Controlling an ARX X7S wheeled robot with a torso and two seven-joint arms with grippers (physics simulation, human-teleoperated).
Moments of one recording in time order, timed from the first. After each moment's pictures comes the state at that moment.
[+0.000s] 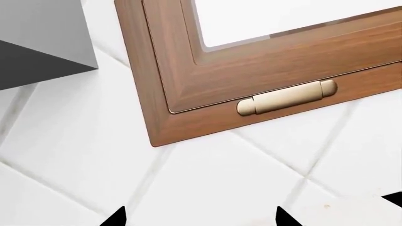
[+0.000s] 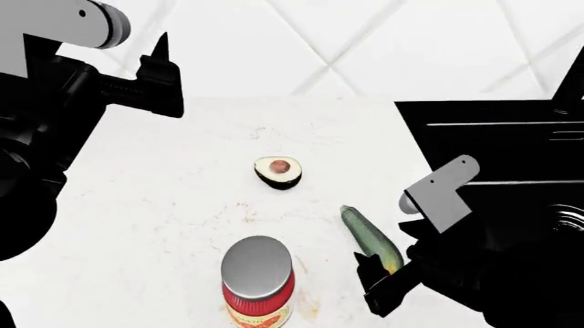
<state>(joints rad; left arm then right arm) -1.07 -0.53 0.03 0.65 -1.01 -1.34 -0.53 0.82 0.76 -0.29 -0.46 1.75 1.44 0.72</state>
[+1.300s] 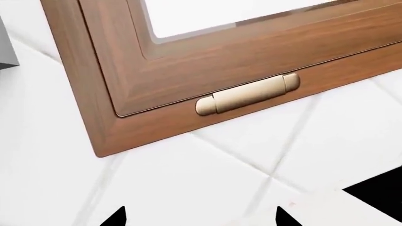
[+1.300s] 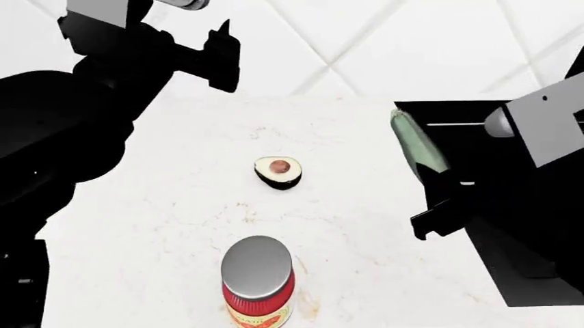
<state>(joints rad) -1.23 -0.44 0.33 0.32 -0.83 -1.14 -0.36 1.03 0.92 -0.23 -0.51 1.84 1.31 0.83</state>
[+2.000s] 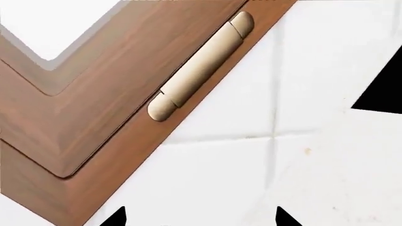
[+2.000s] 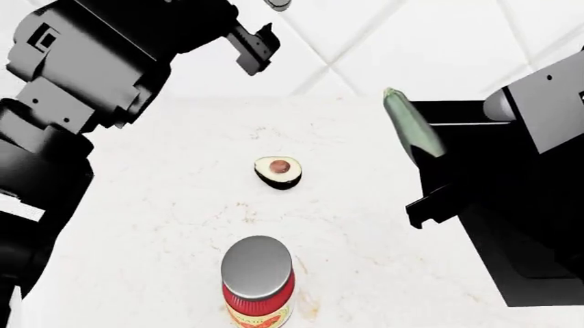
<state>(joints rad) -1.65 -0.29 0.95 -0.46 -0.39 -0.75 0.23 1.11 0.90 -0.26 -0.53 1.80 1.31 0.79</state>
